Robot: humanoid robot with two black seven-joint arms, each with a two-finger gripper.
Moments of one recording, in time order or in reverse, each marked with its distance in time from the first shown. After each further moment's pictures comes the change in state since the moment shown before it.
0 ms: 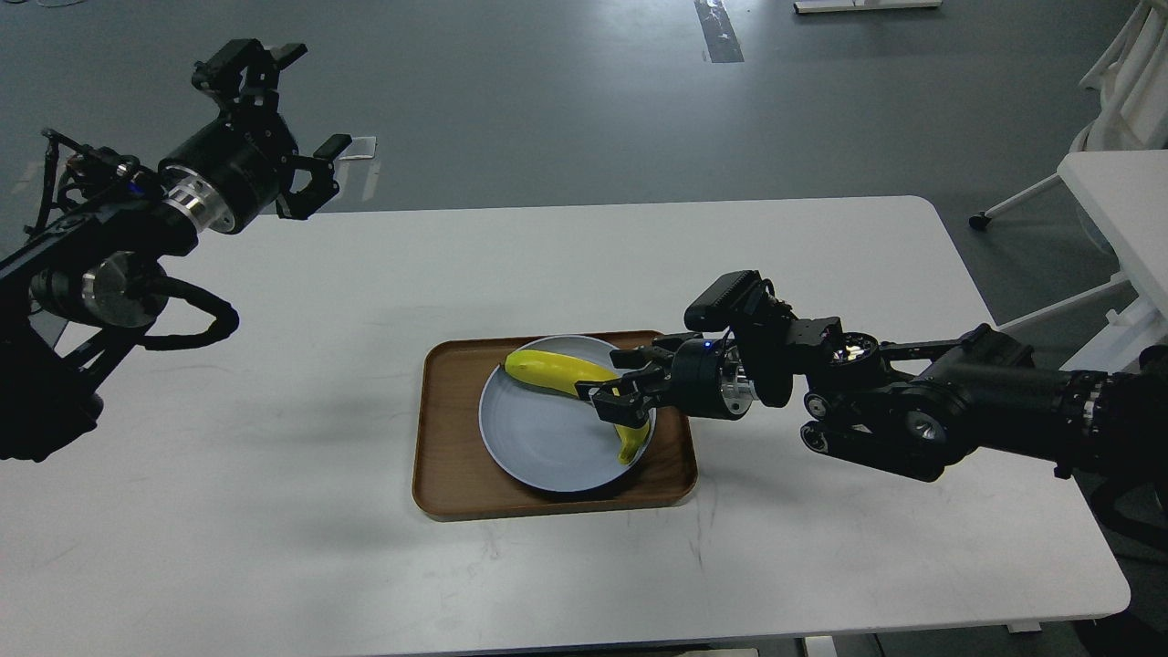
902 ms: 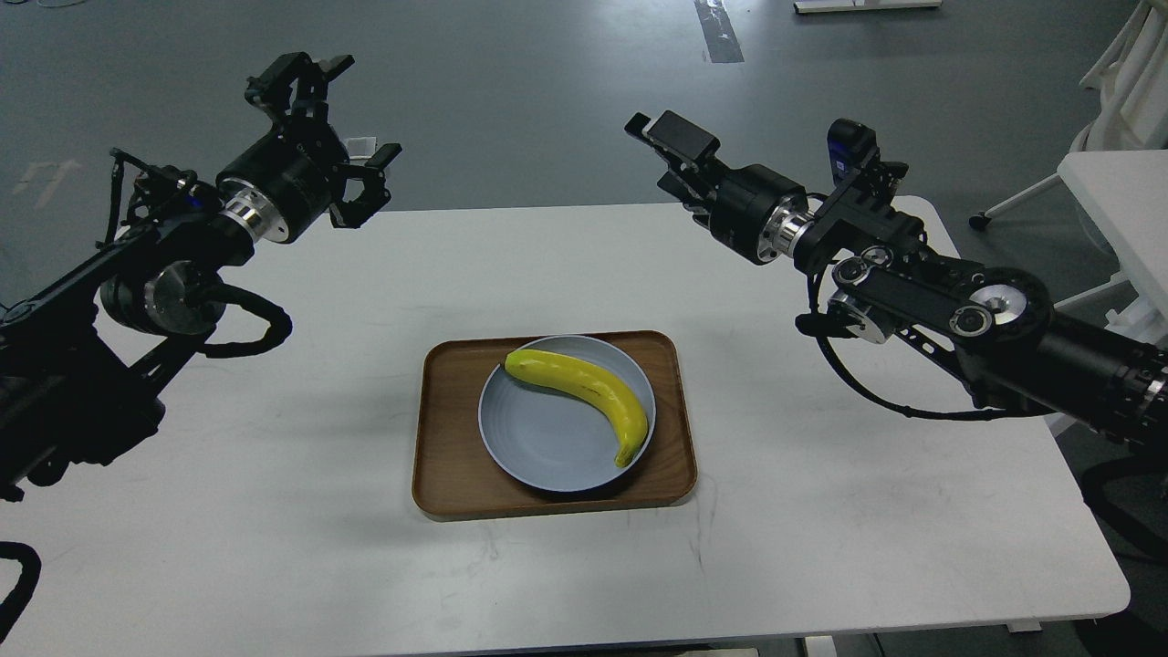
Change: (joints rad) left arm 0.030 -0.121 -0.045 0.015 -0.013 0.015 -0.002; right arm -0.057 -0.086 0.580 -0.018 0.925 0.091 -0.062
